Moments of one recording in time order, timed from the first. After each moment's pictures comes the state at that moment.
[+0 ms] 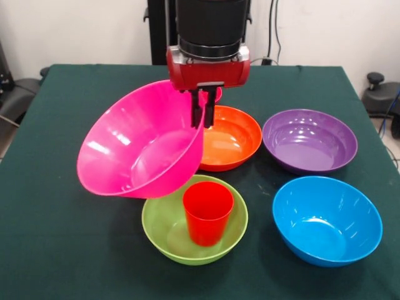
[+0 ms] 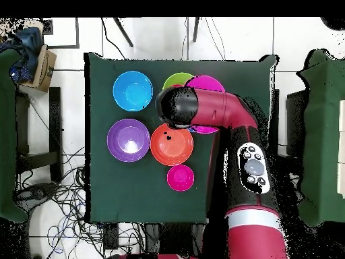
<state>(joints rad) -0.30 -0.62 0.12 1.40 -0.14 0.74 1.45</state>
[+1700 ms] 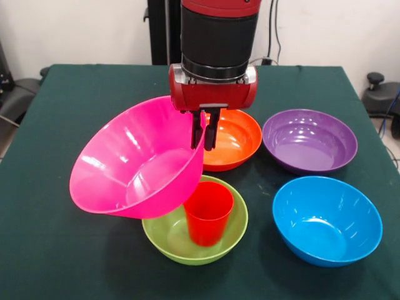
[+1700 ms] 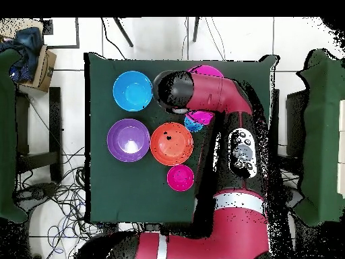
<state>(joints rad) -0.24 -0.52 0.03 1.23 -0.09 0.77 1.47</state>
